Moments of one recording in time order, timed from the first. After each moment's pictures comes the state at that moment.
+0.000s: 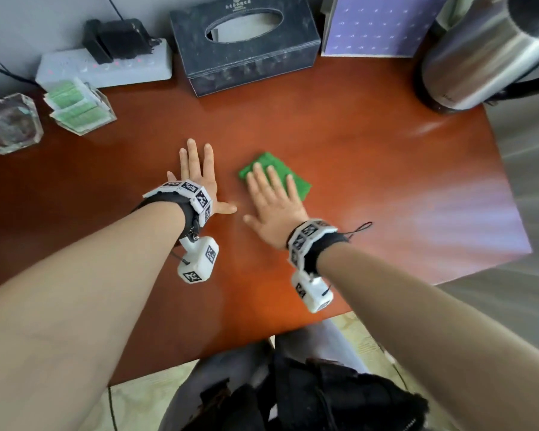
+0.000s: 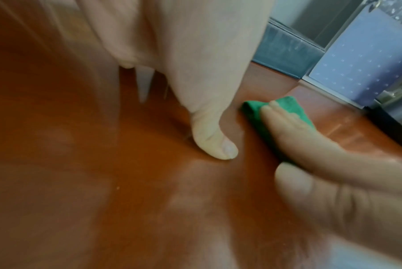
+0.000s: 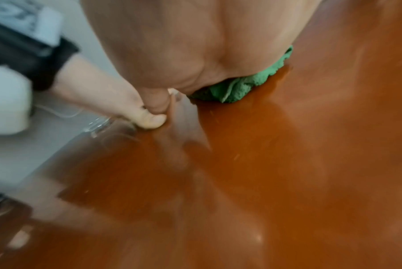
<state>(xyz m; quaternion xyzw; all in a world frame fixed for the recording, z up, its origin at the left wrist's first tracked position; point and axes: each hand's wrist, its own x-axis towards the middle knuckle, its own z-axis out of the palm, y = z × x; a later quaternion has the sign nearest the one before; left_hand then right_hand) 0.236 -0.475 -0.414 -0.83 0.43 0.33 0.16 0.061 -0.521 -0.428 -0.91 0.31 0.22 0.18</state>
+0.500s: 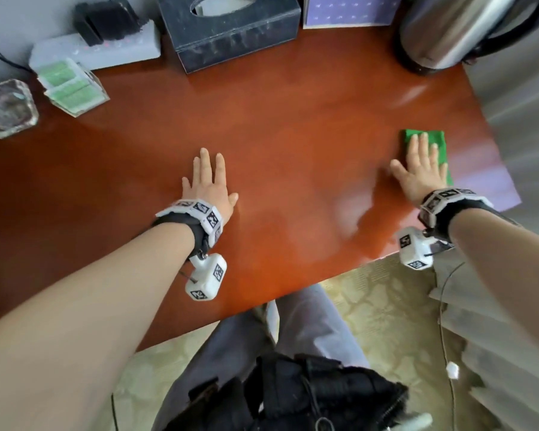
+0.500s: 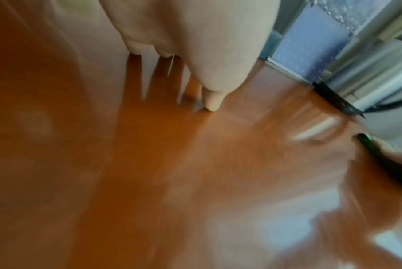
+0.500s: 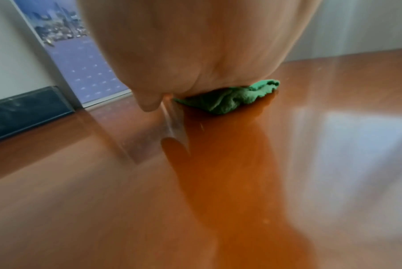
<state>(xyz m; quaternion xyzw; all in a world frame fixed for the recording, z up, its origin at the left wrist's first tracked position) 0.180 -0.417 -0.418 -0.81 0.49 0.28 0.13 -0.166 -0.610 -0.425 -0.71 0.65 0.13 0.24</state>
